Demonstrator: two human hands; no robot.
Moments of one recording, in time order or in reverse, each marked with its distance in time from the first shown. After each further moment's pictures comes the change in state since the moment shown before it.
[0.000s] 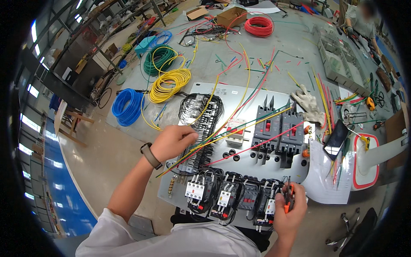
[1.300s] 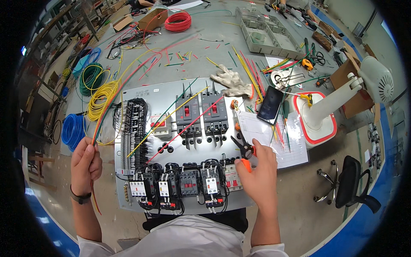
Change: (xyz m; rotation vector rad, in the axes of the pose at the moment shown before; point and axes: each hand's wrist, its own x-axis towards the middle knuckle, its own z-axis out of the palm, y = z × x) left_hand -0.069 0.065 -0.051 -0.906 0.041 -0.160; right_hand 0.028 0.002 -0.052 -0.446 0.094 0.006
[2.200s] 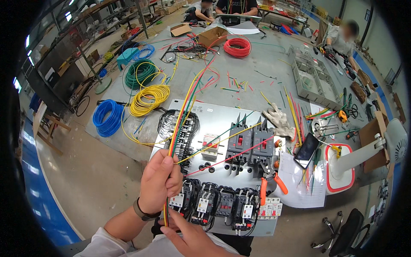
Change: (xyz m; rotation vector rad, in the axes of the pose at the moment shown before) left_hand -0.006 -0.022 0.085 -0.549 0.037 0.072; right_hand -0.105 -0.155 0.050 0.851 -0.945 -0.144
